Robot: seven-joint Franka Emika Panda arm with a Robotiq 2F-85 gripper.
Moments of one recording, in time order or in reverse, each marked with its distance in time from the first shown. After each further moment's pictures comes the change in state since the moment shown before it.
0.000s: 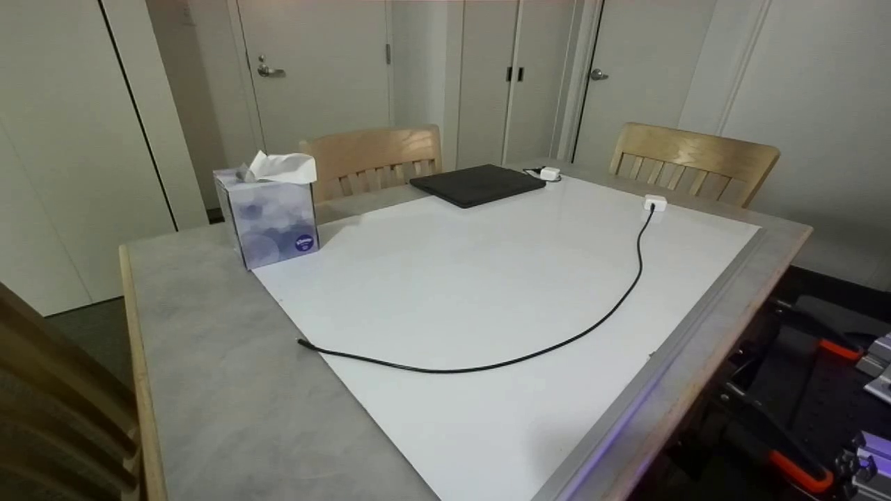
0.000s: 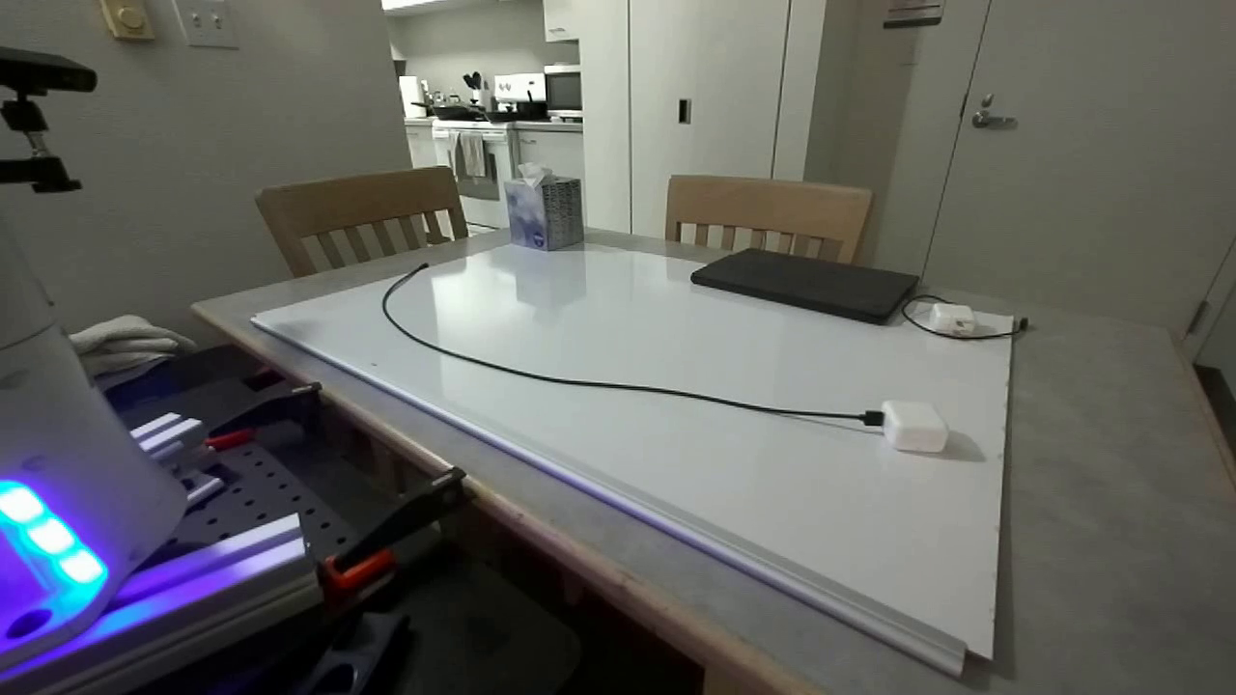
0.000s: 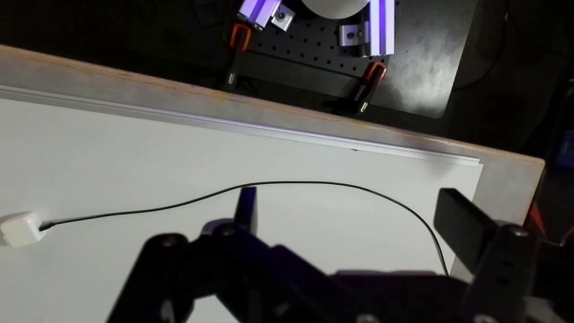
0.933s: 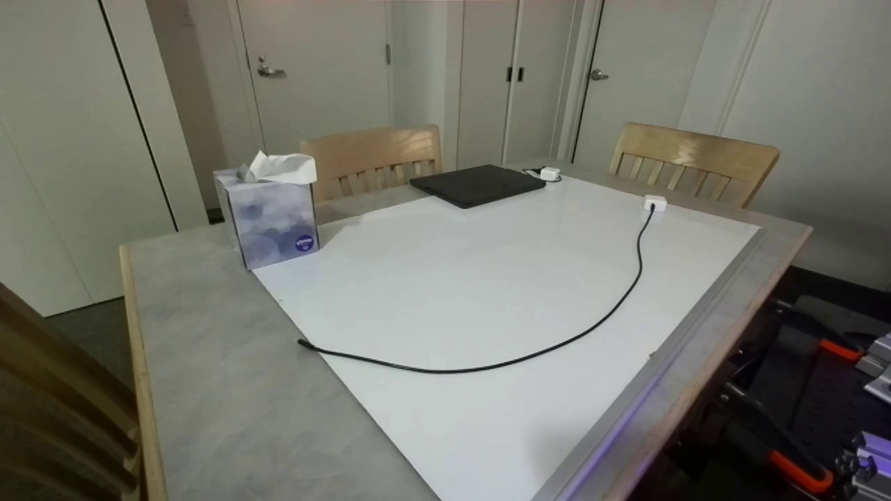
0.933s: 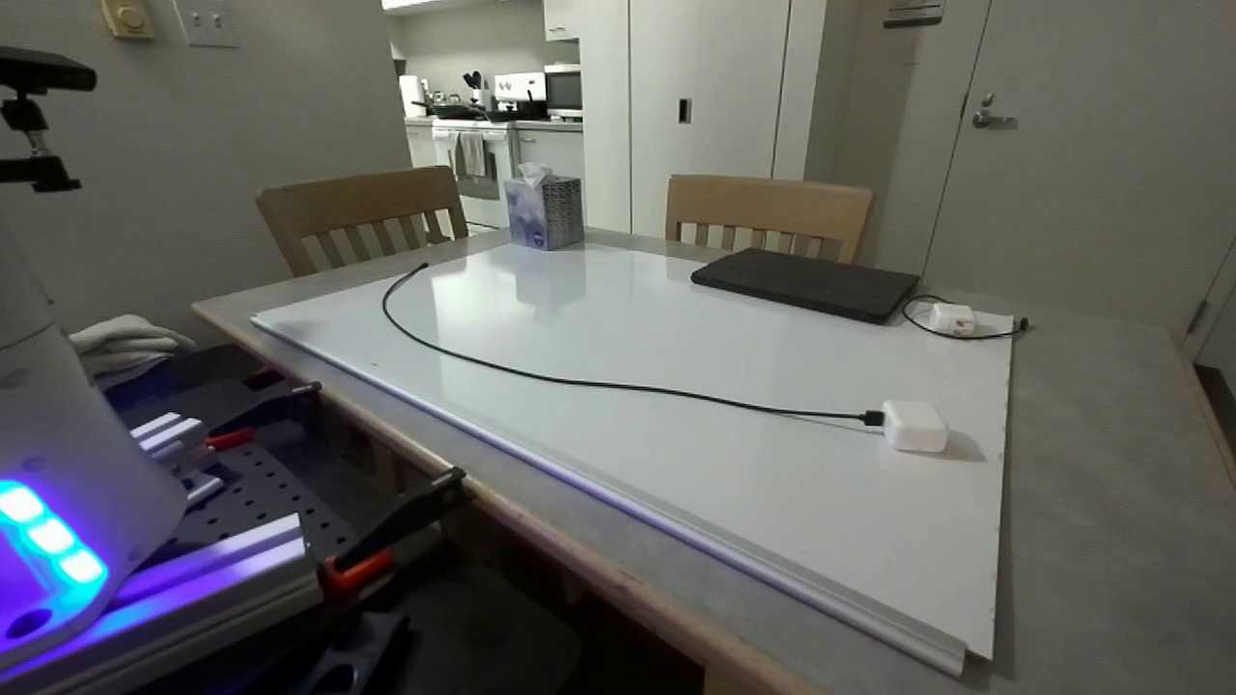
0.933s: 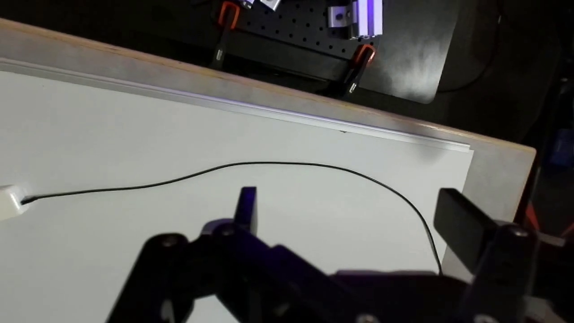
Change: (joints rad) arm 0.045 0.152 0.053 0.113 0.061 0.008 0.044
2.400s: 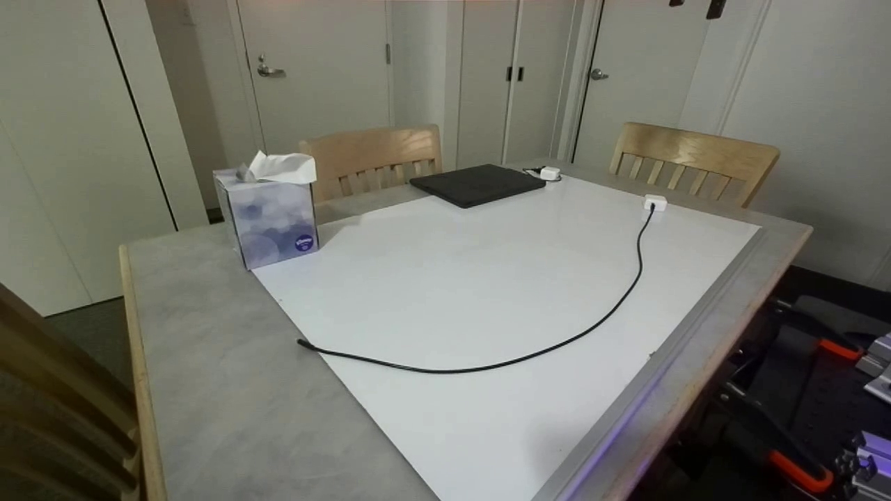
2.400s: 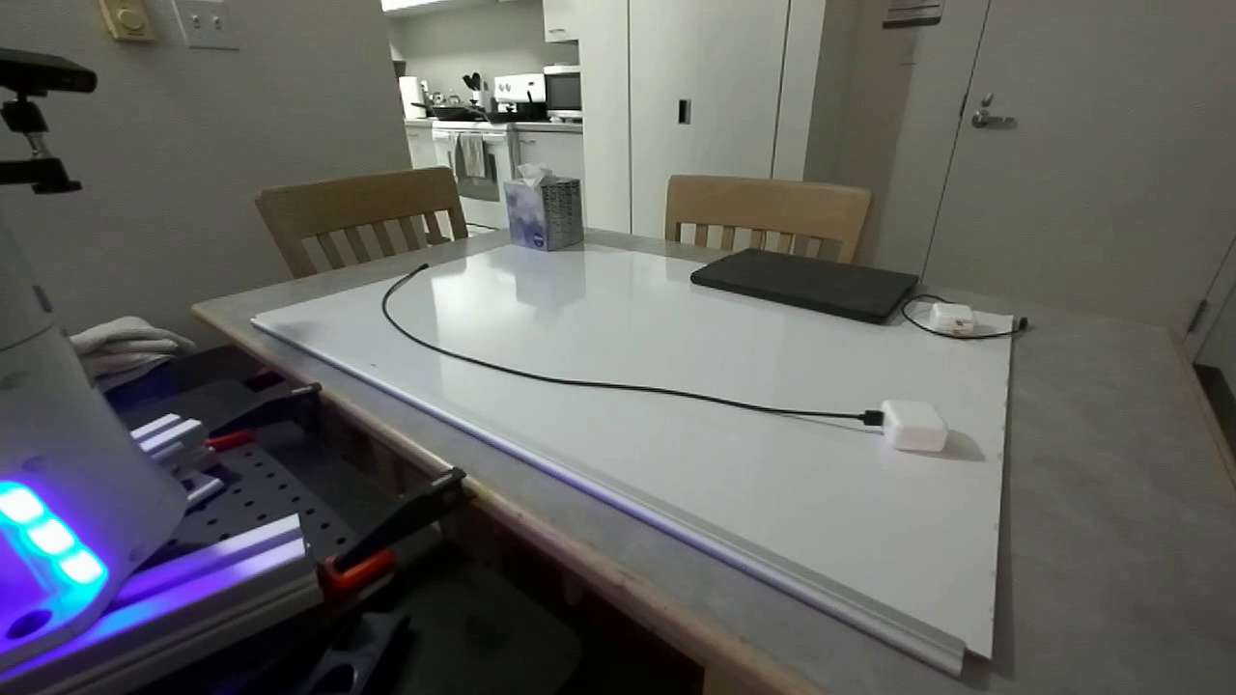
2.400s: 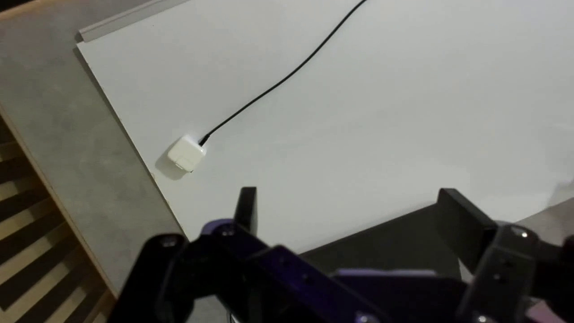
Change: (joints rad) arm -0.273 0.632 -0.073 0.450 0.117 0.288 0.149
